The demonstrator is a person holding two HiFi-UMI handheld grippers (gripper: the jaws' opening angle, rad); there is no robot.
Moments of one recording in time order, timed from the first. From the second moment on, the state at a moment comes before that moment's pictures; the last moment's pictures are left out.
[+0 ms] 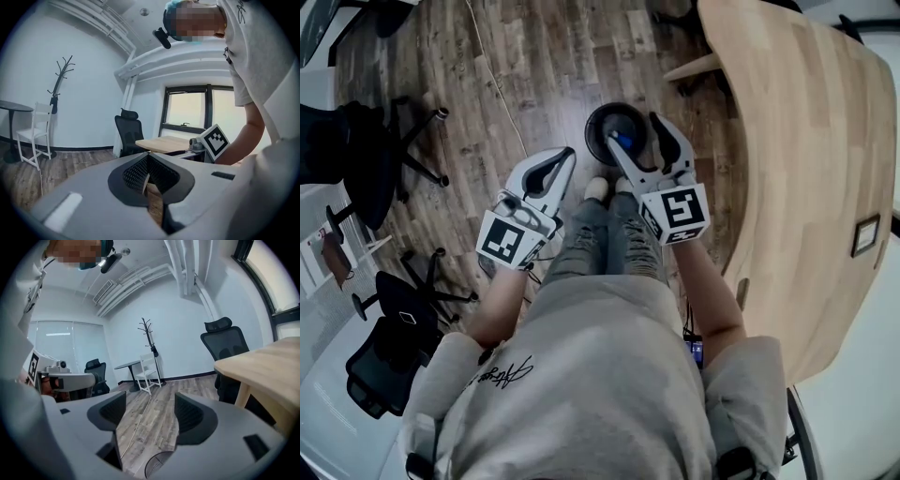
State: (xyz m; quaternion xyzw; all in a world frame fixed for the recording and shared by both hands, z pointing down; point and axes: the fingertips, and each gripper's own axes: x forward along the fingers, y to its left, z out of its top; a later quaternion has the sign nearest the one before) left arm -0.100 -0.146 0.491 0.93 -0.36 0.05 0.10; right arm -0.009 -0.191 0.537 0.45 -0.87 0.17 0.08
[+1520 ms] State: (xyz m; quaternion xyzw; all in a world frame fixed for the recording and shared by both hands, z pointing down) left arm -0.072 -0.160 0.350 0.94 -0.34 0.01 -0.02; right arm 0.003 -0.179 0.367 0.40 -0.92 0.05 0.01
